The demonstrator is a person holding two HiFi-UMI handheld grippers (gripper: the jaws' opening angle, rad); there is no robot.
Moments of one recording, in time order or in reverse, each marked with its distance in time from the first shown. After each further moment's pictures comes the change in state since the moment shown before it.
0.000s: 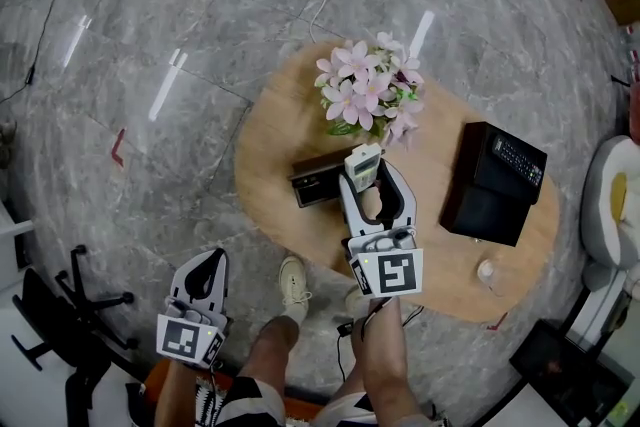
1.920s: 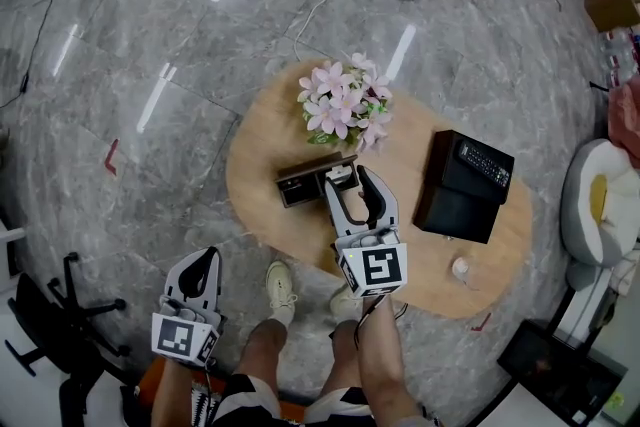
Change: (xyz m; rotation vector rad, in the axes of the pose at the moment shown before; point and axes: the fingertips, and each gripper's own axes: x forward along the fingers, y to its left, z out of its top) left arm -0.016 -0.016 0.047 0.001 -0.058 -0.007; right arm -0.013 -0.001 0.027 -0.033 0.119 0.011
